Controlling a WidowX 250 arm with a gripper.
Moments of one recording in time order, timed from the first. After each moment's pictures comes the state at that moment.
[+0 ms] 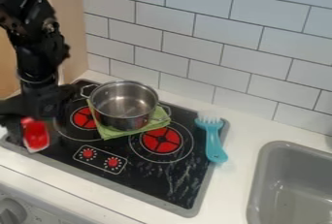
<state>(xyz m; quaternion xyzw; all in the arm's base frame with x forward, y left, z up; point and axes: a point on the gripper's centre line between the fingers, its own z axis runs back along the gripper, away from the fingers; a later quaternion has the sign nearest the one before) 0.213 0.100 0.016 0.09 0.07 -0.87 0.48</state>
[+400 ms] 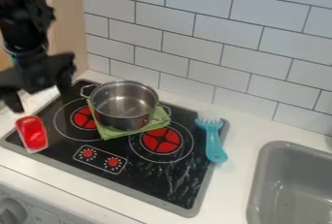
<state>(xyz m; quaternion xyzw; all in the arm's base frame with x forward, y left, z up) 0.224 0.104 0.056 0.17 0.02 -0.87 0.47</state>
